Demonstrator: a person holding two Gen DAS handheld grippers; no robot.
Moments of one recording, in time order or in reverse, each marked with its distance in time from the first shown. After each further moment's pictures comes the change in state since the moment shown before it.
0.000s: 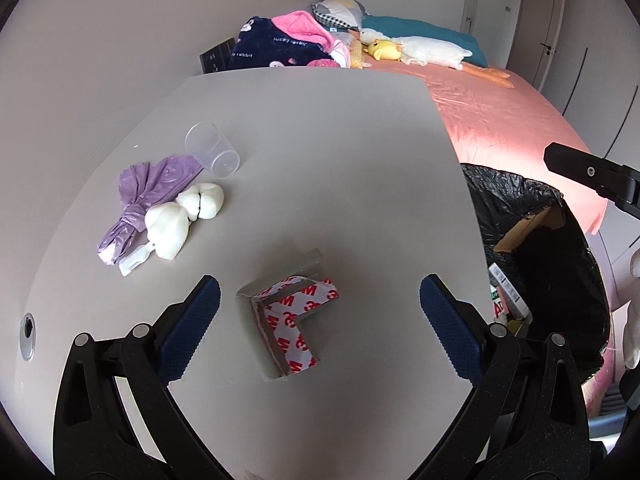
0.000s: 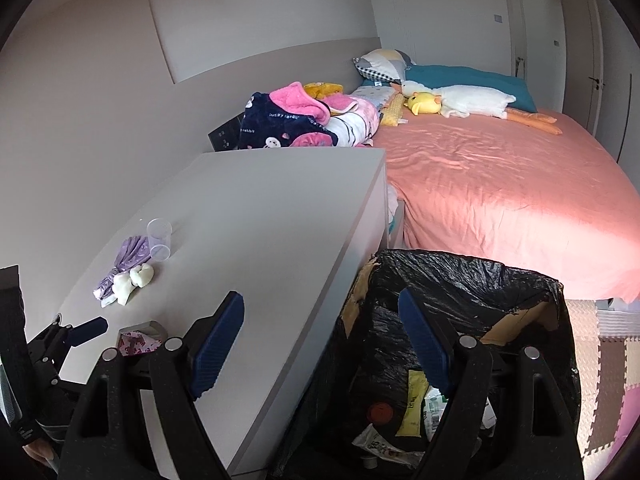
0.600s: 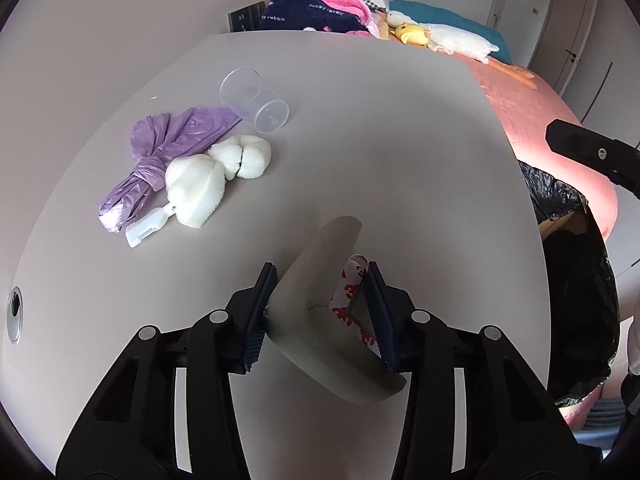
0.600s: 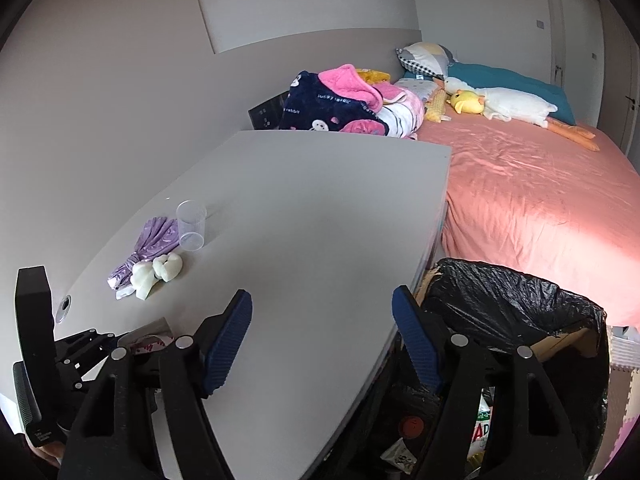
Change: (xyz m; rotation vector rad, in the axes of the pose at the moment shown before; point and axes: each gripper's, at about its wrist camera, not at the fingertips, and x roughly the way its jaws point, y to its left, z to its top) left arm 0.031 0.046 -0.011 -0.090 0.074 0.011; right arm 0.047 0.053 0.010 -0.092 0.059 0.095
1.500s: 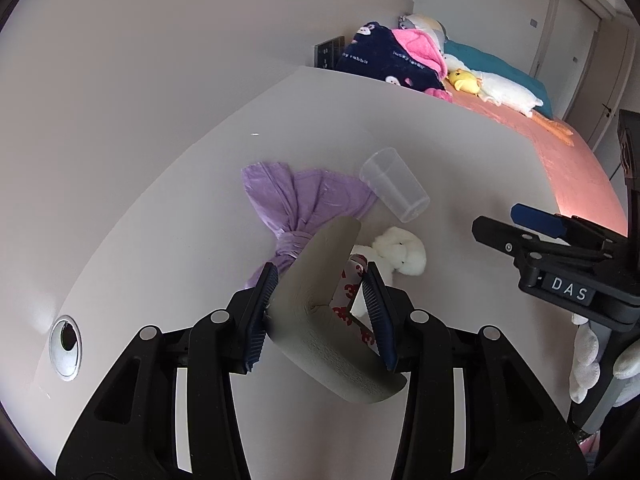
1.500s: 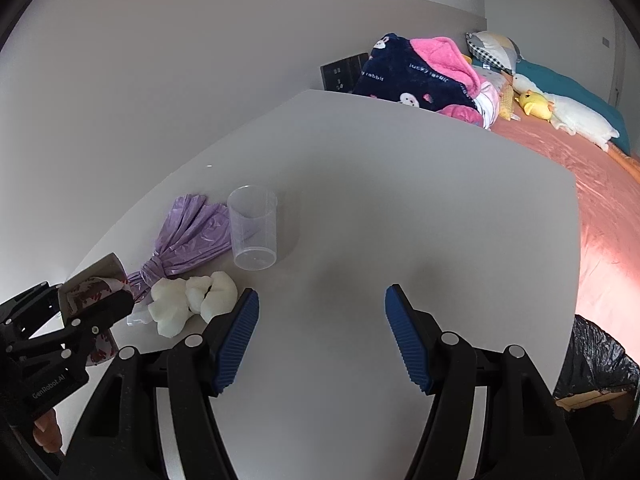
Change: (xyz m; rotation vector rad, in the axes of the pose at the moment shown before) left arm -0.033 0.093 0.035 -0.140 -0.102 0.089; right arm 0.104 0.095 0.036 -0.153 0.127 0.103
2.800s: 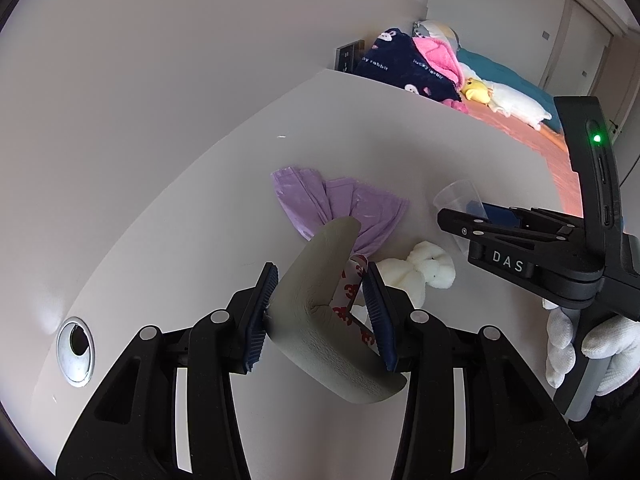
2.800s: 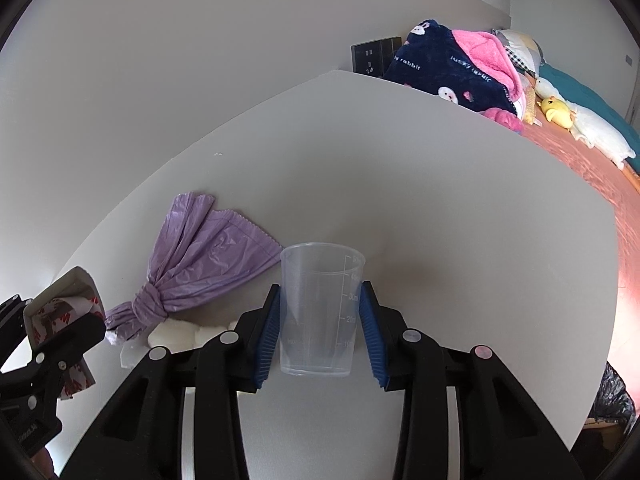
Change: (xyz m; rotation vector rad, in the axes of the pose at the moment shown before) left arm -0.002 0.026 0.005 -0.045 0.006 -0.002; right arm 0.045 0.030 0.029 -0.058 0.077 -0.004
